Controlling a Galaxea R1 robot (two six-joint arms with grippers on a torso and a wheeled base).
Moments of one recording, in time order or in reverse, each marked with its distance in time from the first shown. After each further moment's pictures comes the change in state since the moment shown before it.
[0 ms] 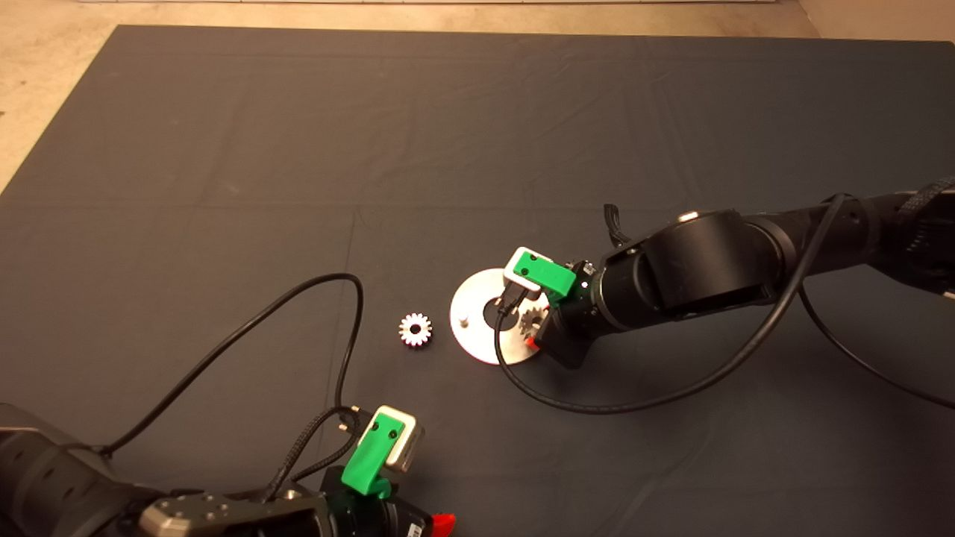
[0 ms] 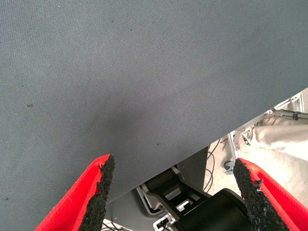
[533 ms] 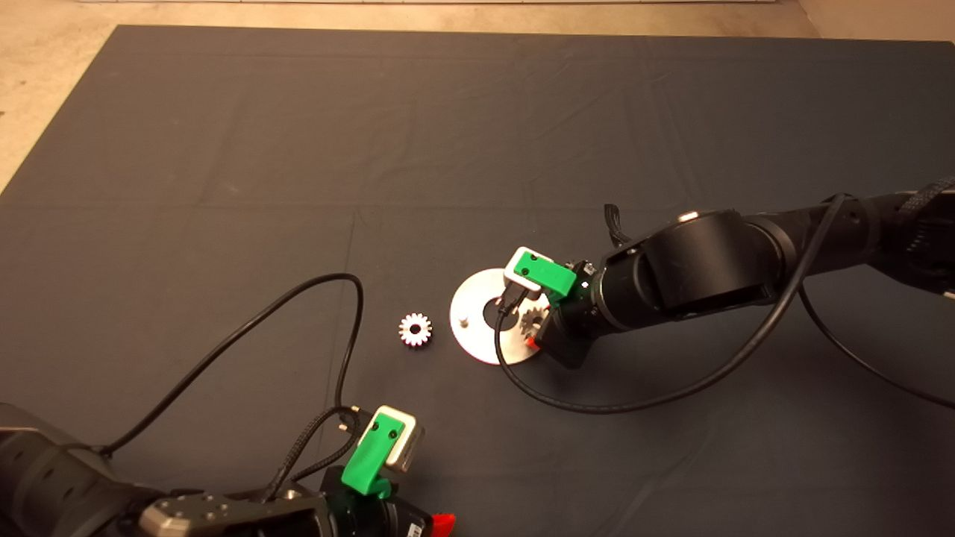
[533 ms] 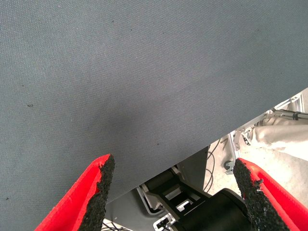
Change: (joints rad) left arm 0.000 -0.002 0.000 0.000 0.000 0.000; right arm 0.000 0.000 0.000 0.000 0.001 0.003
